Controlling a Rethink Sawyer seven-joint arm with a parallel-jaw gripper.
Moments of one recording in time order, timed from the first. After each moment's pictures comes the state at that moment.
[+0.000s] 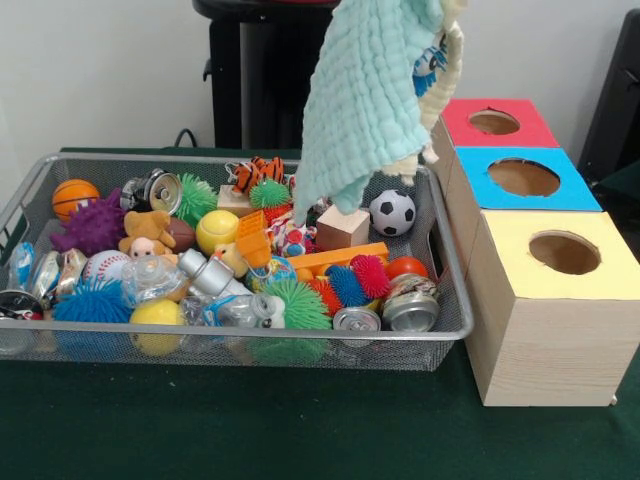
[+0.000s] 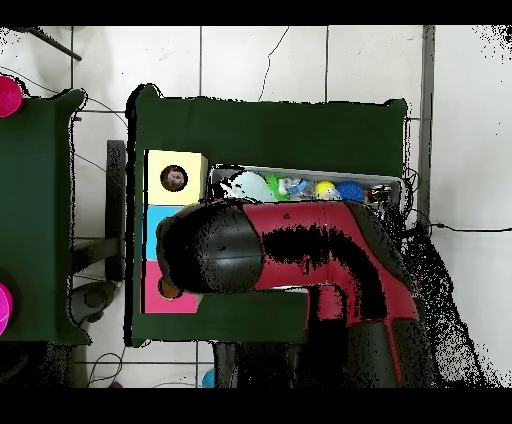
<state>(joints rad) -0.43 -1.17 0.39 1.72 -0.22 0.99 2.02</state>
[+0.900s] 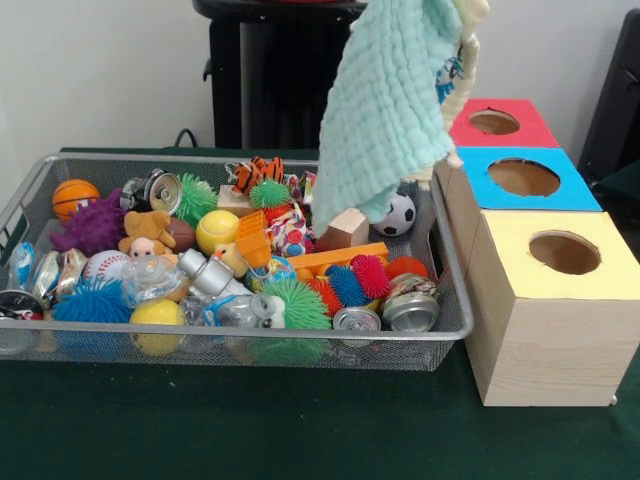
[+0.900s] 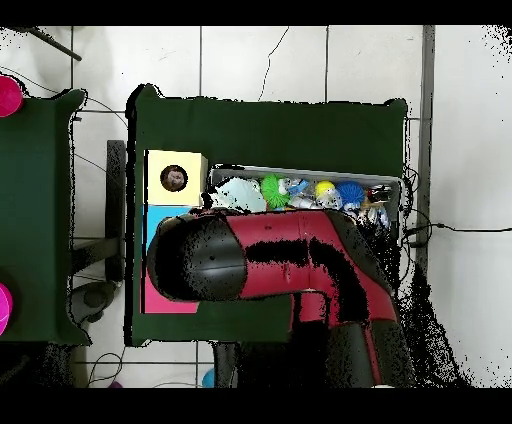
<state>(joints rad) -0.41 -1.17 0.39 1.78 -0.22 0.94 2.02</state>
